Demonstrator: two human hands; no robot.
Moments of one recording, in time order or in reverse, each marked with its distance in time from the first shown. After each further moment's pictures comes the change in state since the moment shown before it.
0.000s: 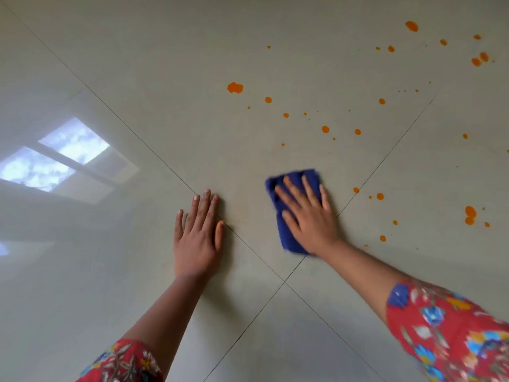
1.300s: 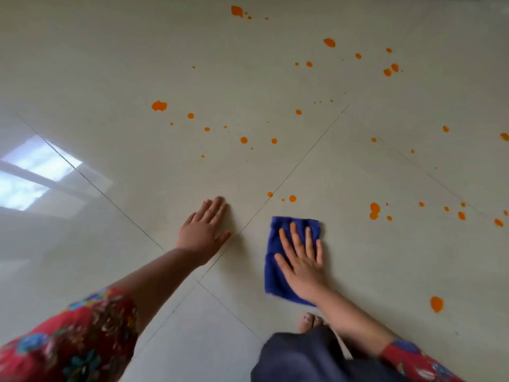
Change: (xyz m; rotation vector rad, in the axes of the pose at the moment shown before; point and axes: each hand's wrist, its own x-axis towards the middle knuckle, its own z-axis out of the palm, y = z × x) left_hand 0.034 0.161 0.005 0.095 -0.450 0.281; right_hand -0.145 0.117 -0.006 0.263 -0.377 0.321
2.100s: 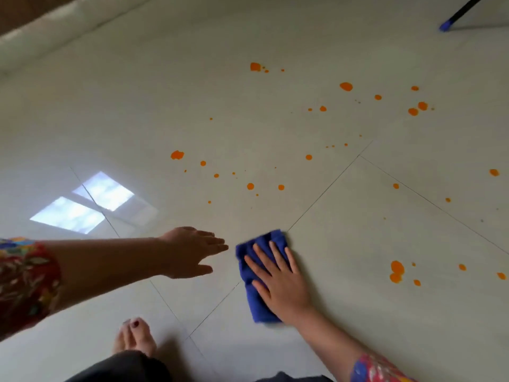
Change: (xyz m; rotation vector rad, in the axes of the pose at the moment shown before) left_hand 0.030 0.021 -0.125 0.541 -0.437 0.260; right_hand 0.084 -0.012 -0.024 -0.090 0.186 -0.509
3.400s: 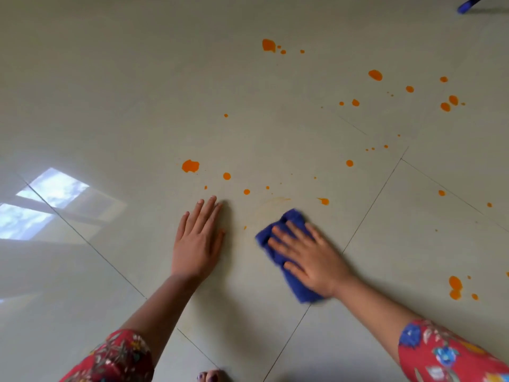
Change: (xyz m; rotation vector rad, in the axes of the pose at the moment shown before) left_hand 0.086 -0.122 0.109 -0.590 0.833 -0.416; right_hand 0.125 0.013 -0.020 -0.209 0.034 -0.101
